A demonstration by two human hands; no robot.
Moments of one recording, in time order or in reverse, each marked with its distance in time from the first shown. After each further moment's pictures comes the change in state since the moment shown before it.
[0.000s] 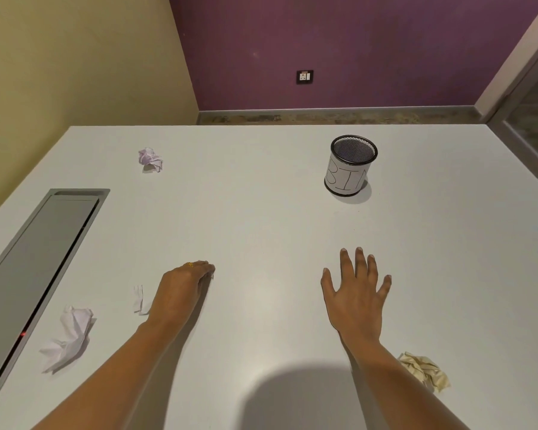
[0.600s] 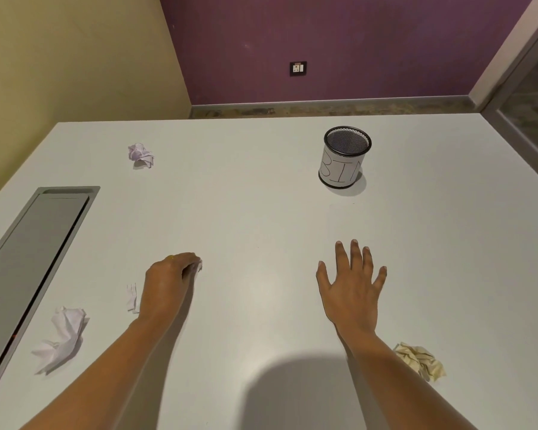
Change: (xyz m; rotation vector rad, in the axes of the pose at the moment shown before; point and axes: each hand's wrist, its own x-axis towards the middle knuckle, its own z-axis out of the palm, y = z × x) left_hand 0.004 0.000 -0.007 -0.090 0.096 -0.107; right_hand -0.001 -0.001 -0.001 0.002 -0.001 -0.003
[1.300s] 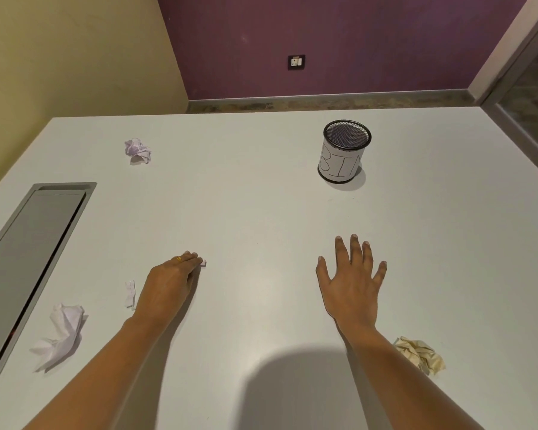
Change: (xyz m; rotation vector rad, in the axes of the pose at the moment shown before) left_hand -0.006 0.000 -0.003 0.187 -0.119 0.150; right_hand 0.002 0.000 -0.001 0.010 -0.014 0.002
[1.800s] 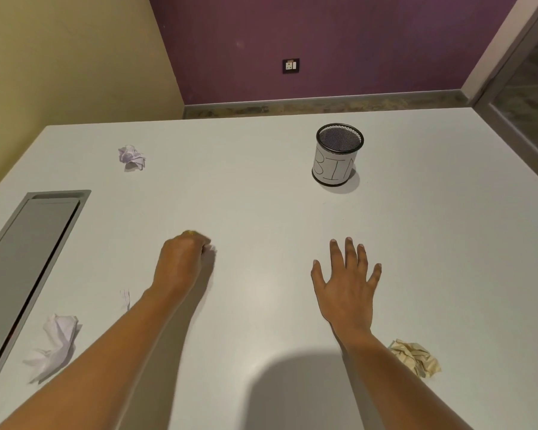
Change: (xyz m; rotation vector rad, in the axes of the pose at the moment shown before) left_hand 0.045 0.027 -0.007 -0.012 0.011 -0.042; right_hand -0.002 -0.001 0.000 0.013 0.030 0.001
